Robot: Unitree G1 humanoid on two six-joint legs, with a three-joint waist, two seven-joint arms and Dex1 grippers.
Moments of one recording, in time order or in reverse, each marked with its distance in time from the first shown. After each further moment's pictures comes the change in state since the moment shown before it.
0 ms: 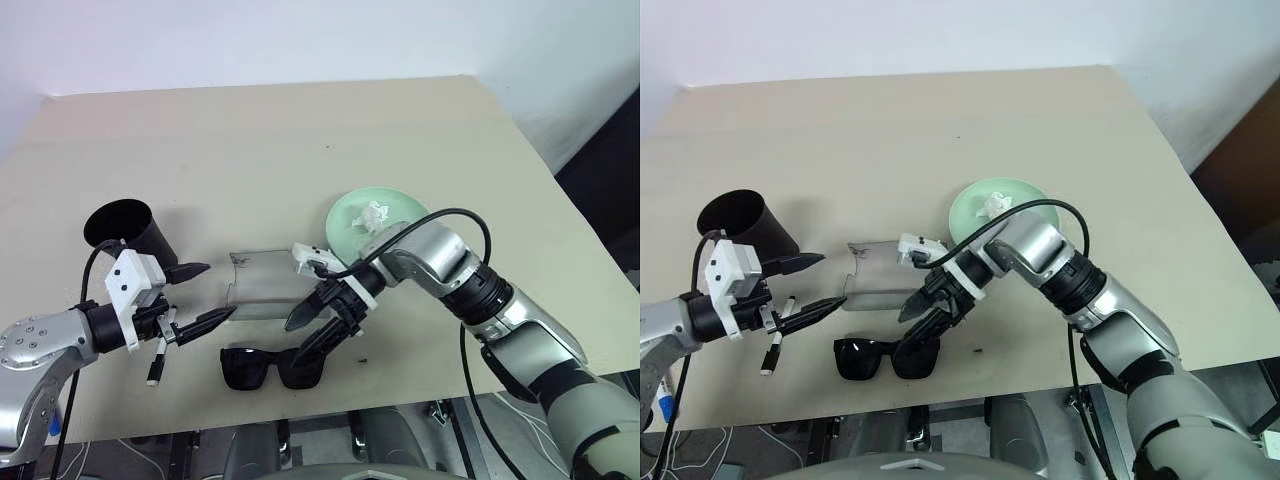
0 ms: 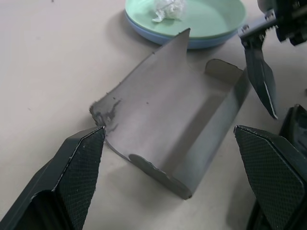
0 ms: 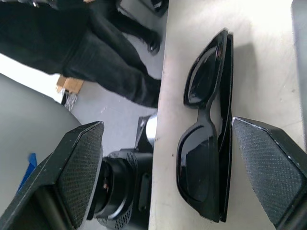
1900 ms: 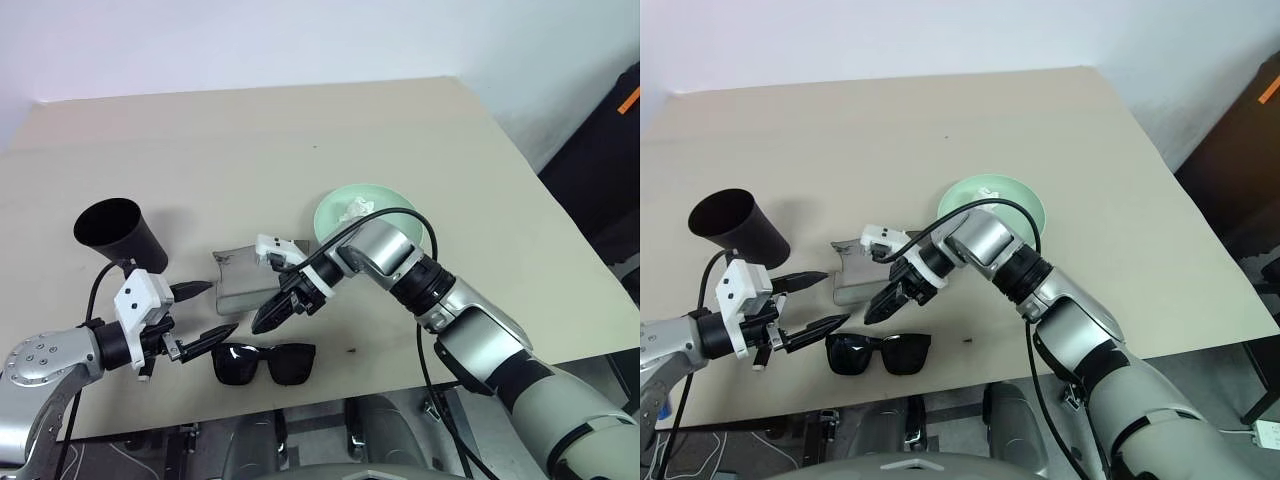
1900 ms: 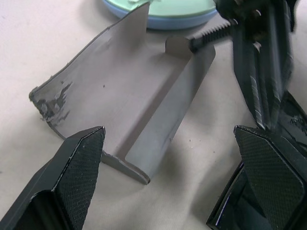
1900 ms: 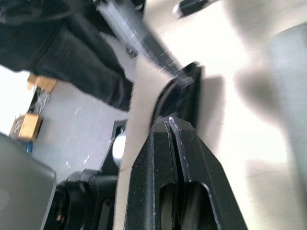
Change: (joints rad) left arm 0.093 -0.016 -0.025 -0.003 0.031 -0.022 0.011; right arm -0.083 0.237 -0.042 0.311 -0.188 -0.206 -0.002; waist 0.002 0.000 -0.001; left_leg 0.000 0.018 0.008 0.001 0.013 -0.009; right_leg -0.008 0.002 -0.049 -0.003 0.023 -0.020
